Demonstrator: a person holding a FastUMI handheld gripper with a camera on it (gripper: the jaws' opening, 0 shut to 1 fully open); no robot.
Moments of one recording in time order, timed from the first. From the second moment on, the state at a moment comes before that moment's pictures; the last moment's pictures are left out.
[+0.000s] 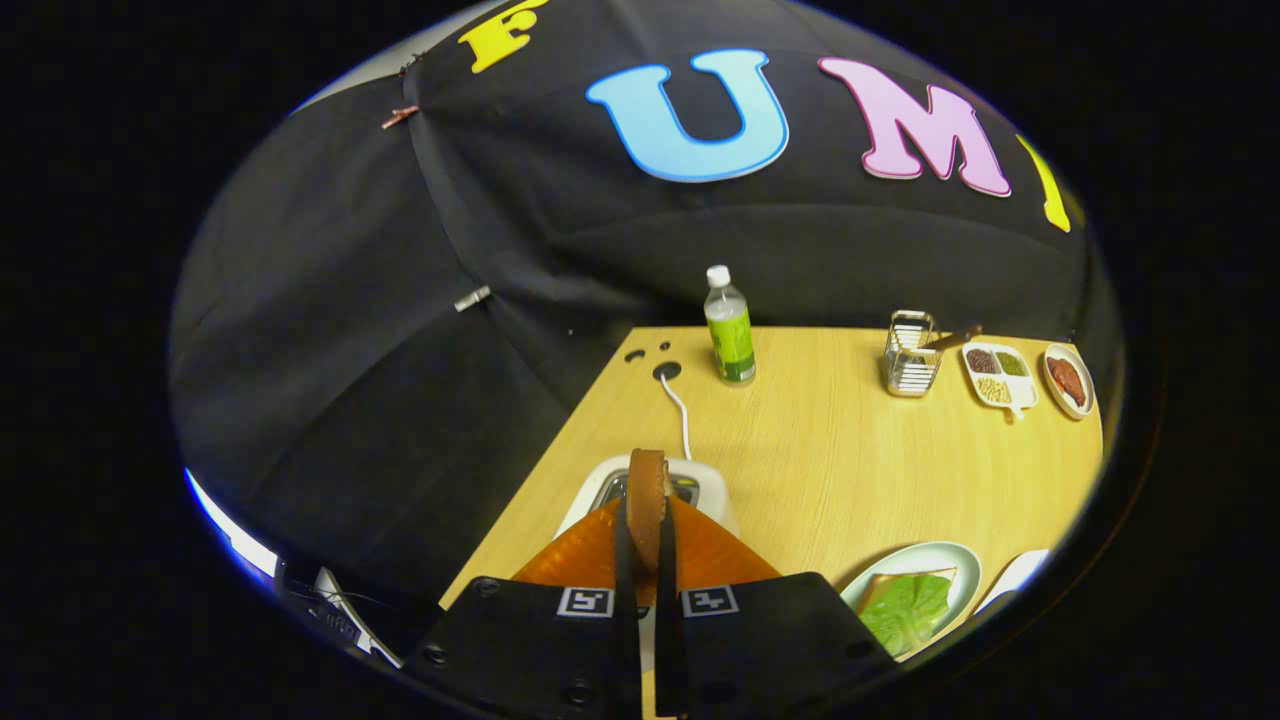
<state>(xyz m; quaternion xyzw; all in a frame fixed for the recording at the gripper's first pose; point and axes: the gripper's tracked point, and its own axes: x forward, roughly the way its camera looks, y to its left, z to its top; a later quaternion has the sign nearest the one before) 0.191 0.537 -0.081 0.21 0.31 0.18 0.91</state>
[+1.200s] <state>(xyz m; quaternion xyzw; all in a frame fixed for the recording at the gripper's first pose) 0.096 0.334 -0.209 0.26 0.36 0.06 0.89</state>
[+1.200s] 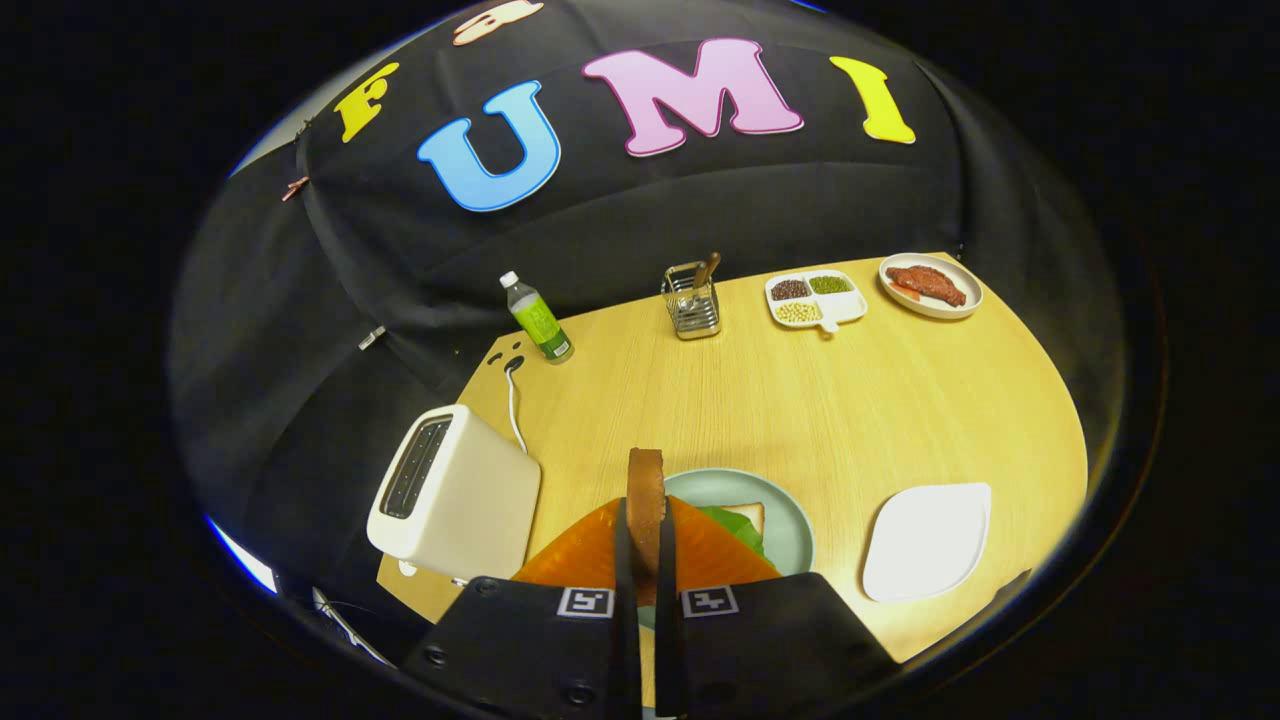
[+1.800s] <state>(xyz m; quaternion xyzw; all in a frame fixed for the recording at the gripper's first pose) 0.089 0.303 -0.320 0.26 0.43 -0.01 0.87</state>
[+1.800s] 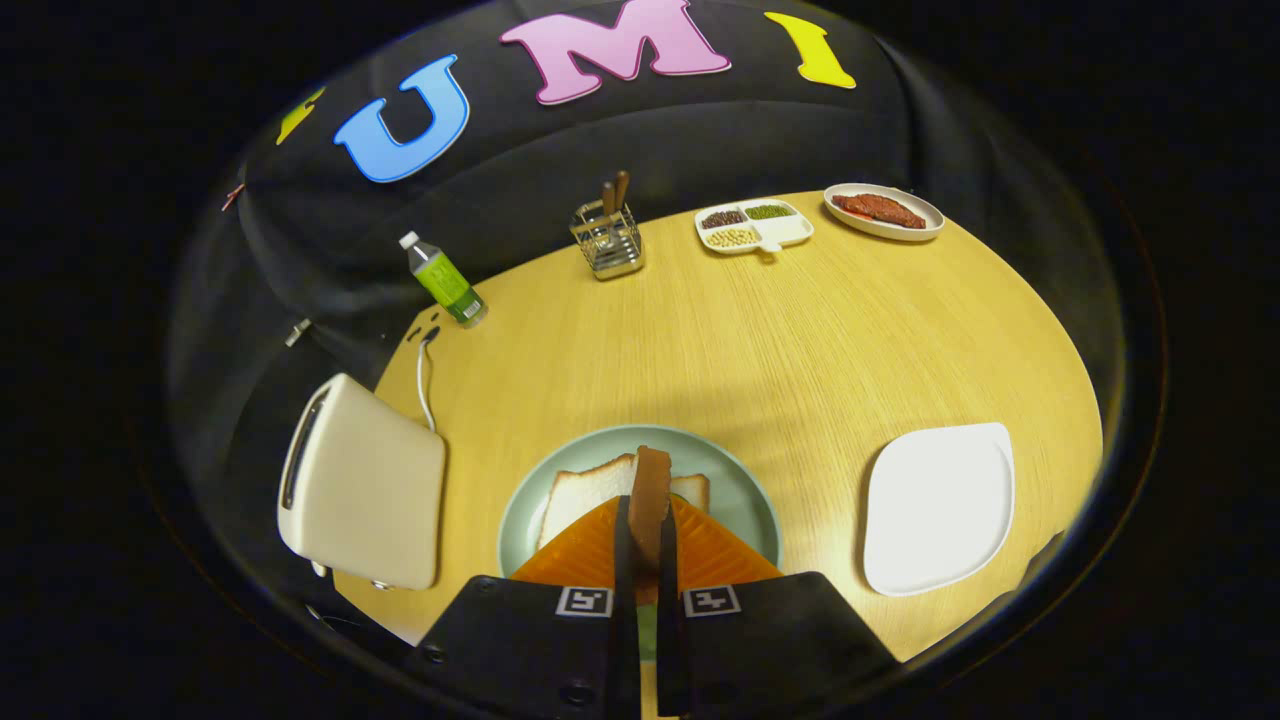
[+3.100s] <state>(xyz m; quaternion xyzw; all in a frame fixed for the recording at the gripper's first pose) 0.073 0.239 -0.201 0.03 0.25 0.12 0.96</state>
